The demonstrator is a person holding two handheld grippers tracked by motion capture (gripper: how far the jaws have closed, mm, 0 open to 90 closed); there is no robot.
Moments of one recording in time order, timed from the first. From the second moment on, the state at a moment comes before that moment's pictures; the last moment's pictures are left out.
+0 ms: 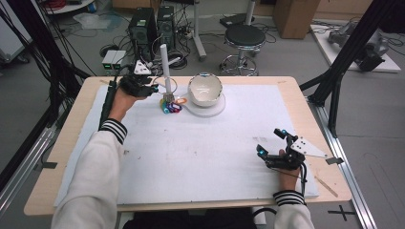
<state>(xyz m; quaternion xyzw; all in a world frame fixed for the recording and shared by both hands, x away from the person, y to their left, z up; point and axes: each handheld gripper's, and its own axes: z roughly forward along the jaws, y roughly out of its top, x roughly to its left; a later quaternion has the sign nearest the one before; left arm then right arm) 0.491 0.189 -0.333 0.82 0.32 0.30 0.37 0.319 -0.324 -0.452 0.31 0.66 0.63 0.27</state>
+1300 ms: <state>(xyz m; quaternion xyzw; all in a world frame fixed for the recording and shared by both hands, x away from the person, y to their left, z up) 0.318 0.275 -0.402 0.74 0.27 0.27 0.56 0.319 -0.323 -0.452 0.31 0.66 0.63 0.27</state>
